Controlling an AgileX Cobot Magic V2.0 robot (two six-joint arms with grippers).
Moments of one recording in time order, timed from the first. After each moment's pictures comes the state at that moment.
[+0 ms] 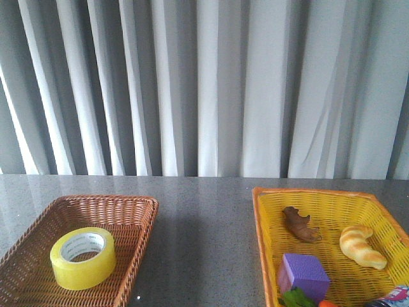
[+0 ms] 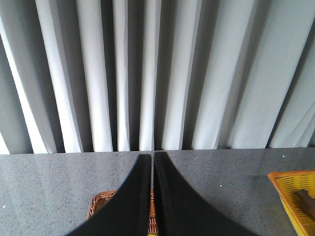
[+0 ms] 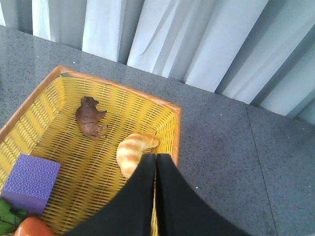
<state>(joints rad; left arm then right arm) -0.10 1.22 -1.82 0.00 0.90 -0.09 0.14 1.02 -1.27 -0.33 0.80 0.02</state>
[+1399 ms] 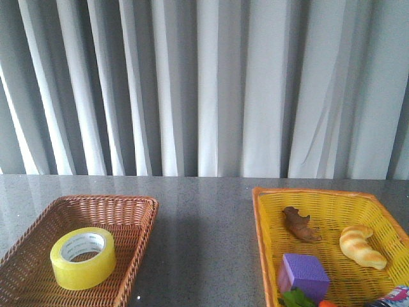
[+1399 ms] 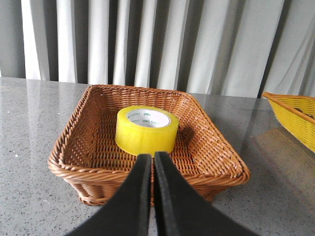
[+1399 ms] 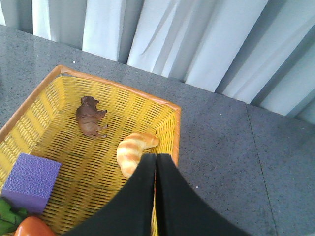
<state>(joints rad) -0.10 0.04 -0.12 -0.05 0.20 -0.11 0.14 1.02 -1.27 -0.33 0.80 0.02</state>
